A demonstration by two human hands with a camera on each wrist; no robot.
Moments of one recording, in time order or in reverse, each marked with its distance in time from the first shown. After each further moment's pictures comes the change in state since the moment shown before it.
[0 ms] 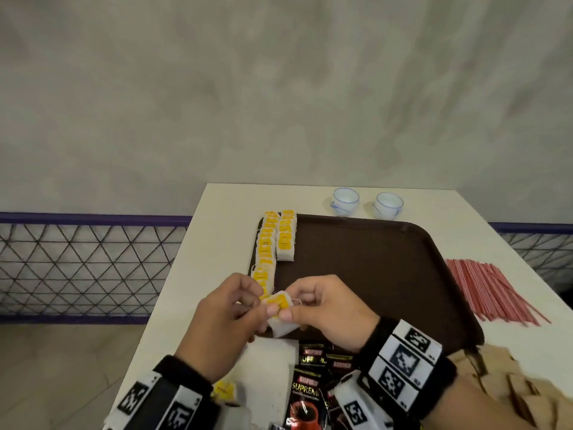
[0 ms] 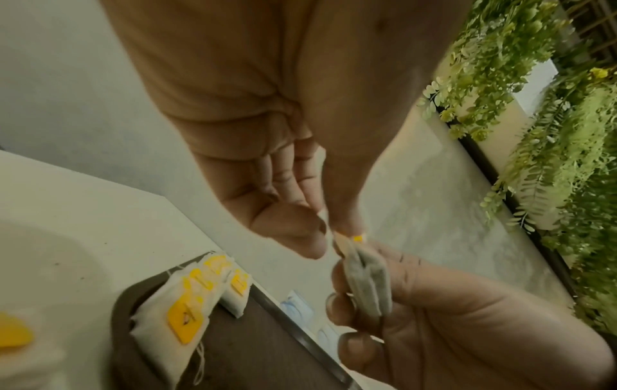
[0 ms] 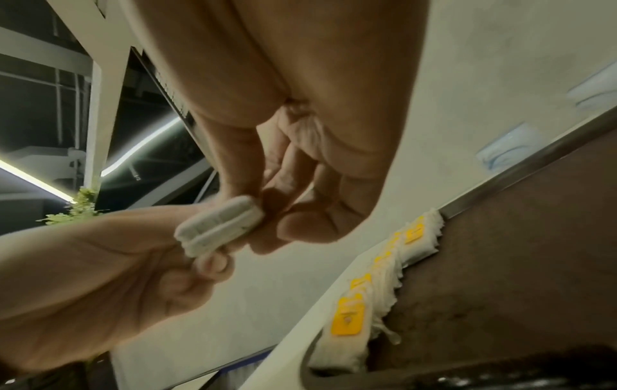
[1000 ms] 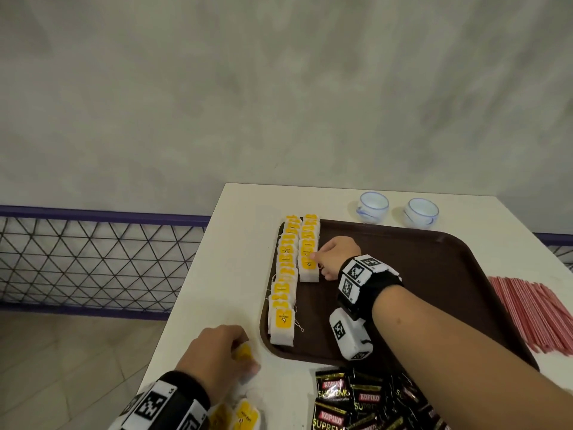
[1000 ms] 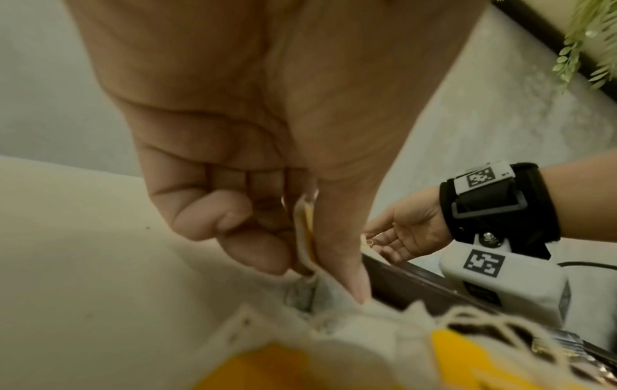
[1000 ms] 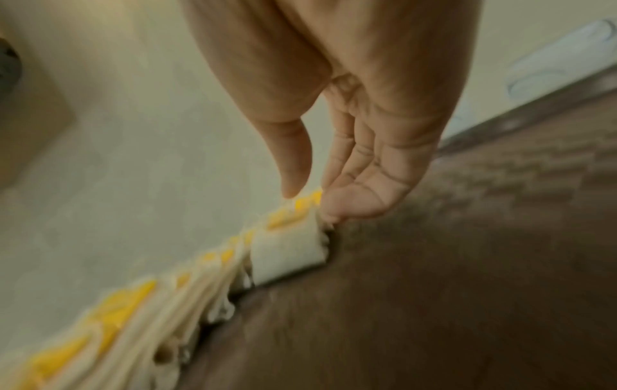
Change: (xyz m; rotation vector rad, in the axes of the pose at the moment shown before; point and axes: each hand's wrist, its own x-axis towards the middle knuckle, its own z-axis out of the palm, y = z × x) left_hand 0.022 -0.070 -0.032 0.748 -0.159 -0.321; right_hand 0.144 0.028 -0.043 -0.397 0.480 0.516
